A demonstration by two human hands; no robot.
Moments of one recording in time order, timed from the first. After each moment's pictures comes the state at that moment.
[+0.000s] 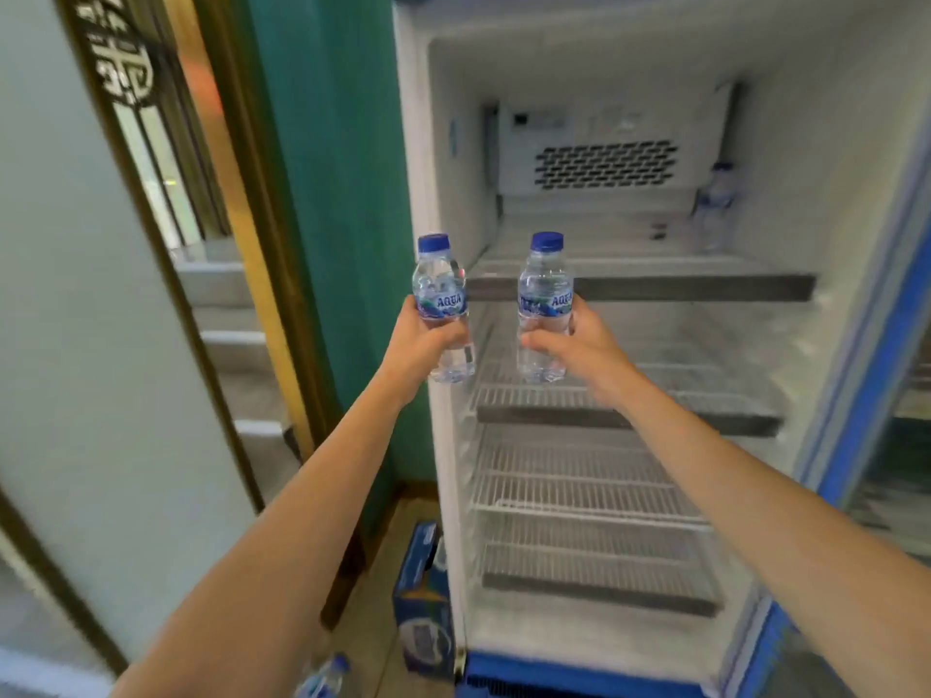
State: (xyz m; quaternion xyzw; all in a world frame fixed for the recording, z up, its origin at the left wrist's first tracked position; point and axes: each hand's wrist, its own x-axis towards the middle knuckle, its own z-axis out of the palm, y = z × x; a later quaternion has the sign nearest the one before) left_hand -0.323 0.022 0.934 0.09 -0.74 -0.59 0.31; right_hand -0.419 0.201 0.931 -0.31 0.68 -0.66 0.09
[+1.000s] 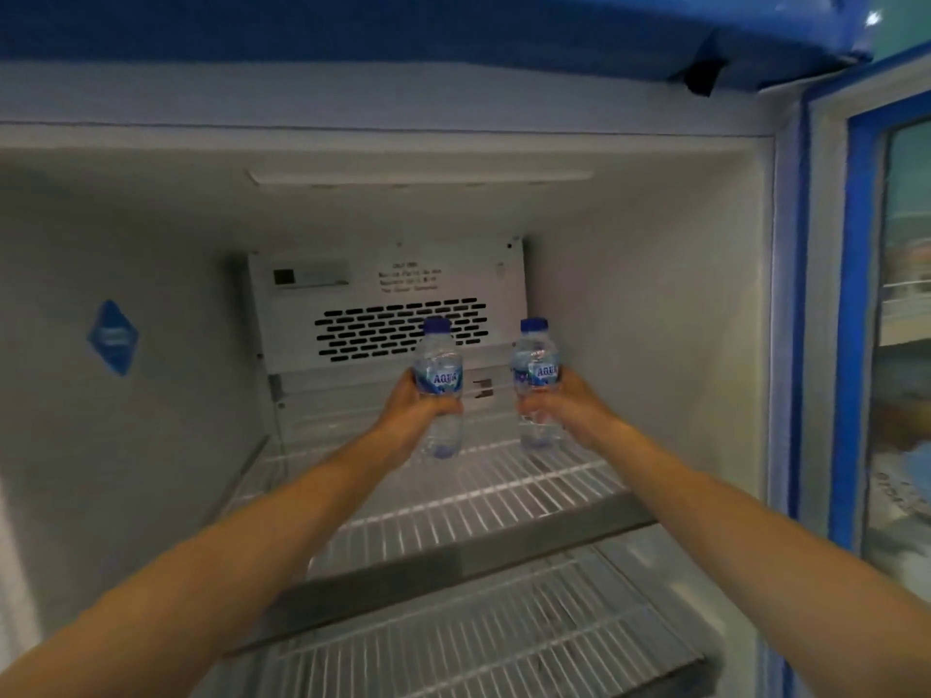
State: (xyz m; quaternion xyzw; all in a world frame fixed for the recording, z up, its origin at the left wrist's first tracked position) left_hand -0.745 0.063 1.012 -0.07 -0.73 -0.66 0.16; right_hand -0.785 0.270 1.003 -0.15 0.73 -0.67 -0.06
